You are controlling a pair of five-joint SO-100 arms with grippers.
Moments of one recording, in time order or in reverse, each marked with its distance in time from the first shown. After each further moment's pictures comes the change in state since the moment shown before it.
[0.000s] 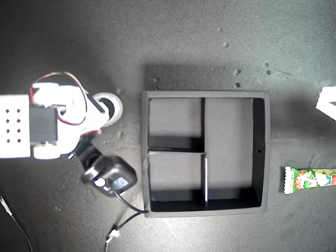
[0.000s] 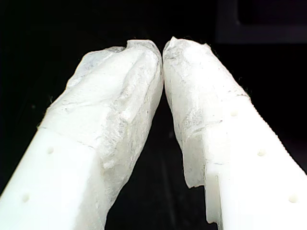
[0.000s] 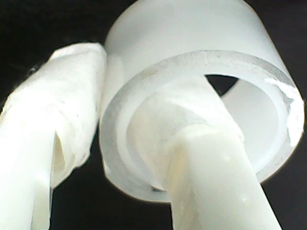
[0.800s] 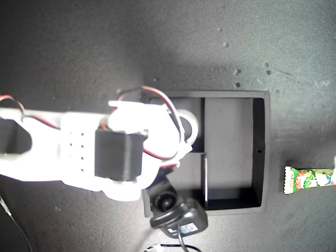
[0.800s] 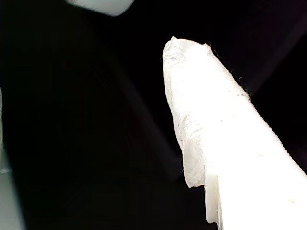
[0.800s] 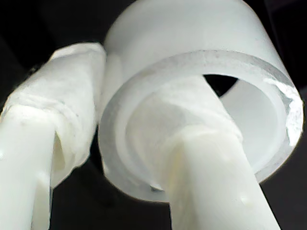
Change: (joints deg) arm 0 6.3 -51.8 -88.2 33.9 4.8; arm 1 -28.7 -39.4 -47.4 16.6 -28.6
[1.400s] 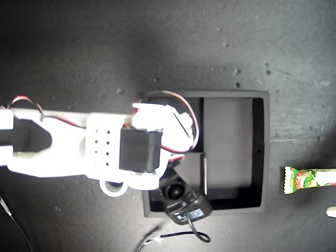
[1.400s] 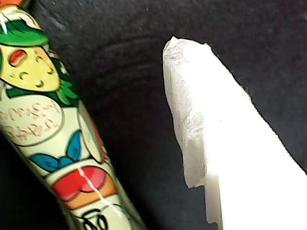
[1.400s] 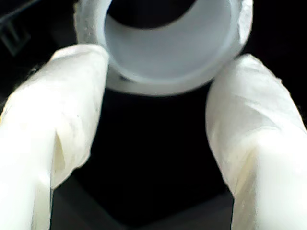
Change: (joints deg) arm 0 -1.7 -5.9 -1.5 0.0 -1.3; arm 1 -25.2 -1.3 25.5 -5.4 65.7
